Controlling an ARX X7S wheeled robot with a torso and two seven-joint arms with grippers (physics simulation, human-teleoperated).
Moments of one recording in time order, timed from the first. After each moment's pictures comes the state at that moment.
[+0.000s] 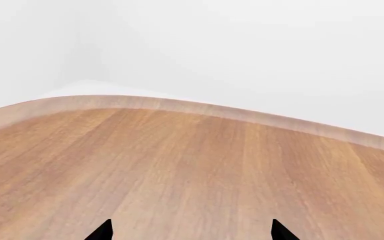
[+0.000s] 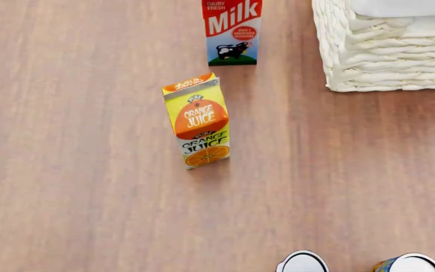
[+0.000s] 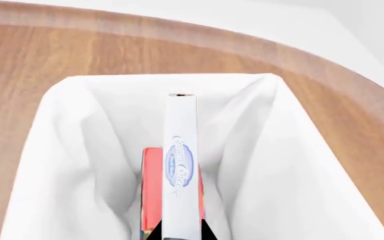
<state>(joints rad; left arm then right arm) -0.27 -0.83 -0.63 0.81 -1.40 -0.73 -0.72 1.90 0.35 -0.77 1.03 0.79 0.79 0.22</state>
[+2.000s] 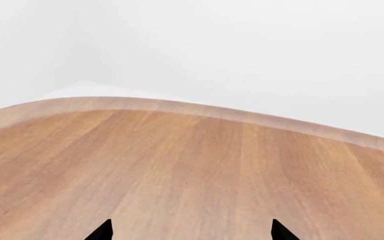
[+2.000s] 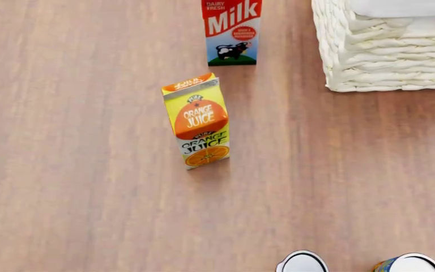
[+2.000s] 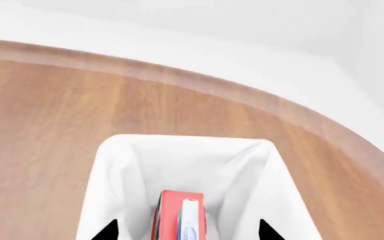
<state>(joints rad) -0.26 -0.83 -0.62 0.82 -1.40 -0.71 -0.71 1.95 0.45 -0.74 0.69 0.84 0.98 0.28</state>
